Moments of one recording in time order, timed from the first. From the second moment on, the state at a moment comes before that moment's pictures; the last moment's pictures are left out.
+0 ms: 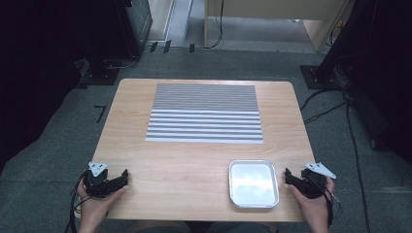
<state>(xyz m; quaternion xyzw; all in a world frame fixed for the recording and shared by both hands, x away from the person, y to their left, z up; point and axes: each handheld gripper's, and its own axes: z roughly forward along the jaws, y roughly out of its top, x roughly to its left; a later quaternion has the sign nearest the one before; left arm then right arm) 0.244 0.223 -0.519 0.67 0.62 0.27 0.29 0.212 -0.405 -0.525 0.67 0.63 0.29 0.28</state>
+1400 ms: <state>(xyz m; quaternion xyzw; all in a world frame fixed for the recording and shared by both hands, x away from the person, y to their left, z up) 0.240 0.199 -0.498 0.66 0.62 0.29 0.32 0.190 -0.389 -0.493 0.67 0.59 0.33 0.31</state>
